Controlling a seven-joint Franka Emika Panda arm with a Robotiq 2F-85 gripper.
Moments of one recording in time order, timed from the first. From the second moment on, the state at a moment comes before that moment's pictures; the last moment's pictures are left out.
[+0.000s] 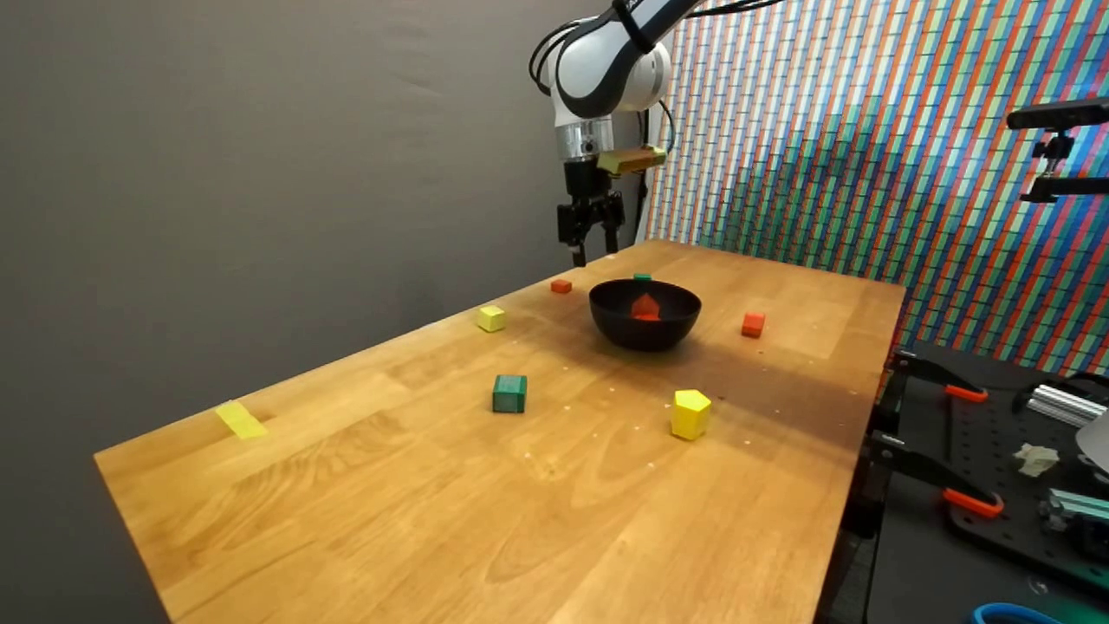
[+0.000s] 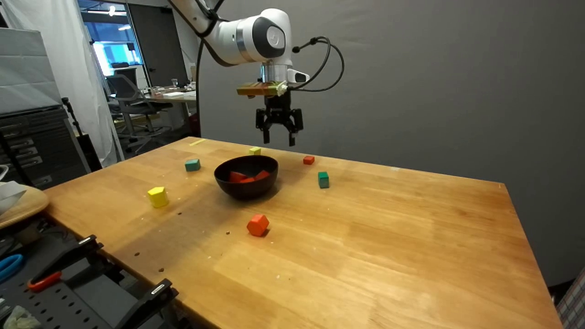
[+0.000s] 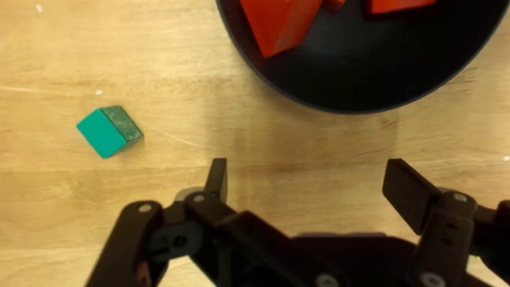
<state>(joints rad) 0.02 0.71 -0.02 -1.54 -0.05 2.09 0.04</state>
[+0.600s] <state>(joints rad) -0.01 0.52 0.04 -1.91 0.11 2.13 -0.03</state>
